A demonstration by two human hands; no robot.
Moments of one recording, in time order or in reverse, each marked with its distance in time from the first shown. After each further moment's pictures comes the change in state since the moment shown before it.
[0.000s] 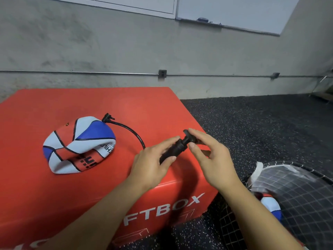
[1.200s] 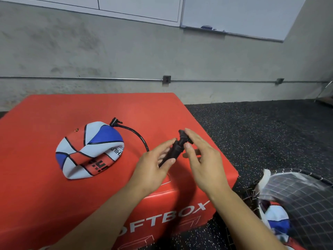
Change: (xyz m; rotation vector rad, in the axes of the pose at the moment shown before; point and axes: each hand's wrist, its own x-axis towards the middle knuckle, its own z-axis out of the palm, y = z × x) left_hand 0.001 -0.010 -0.012 -0.337 0.041 -0.040; right_hand 0.010 -0.008 0.040 -0.117 0.071 -0.042
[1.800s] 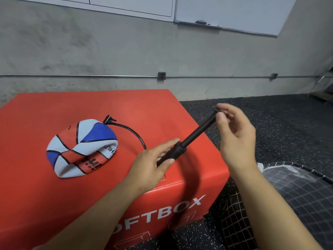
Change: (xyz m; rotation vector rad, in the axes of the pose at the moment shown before) left_hand -0.002 0.004 0.003 0.129 -0.124 0.046; right_hand 0.029 -0.017 -0.068 0.328 0.321 0.021
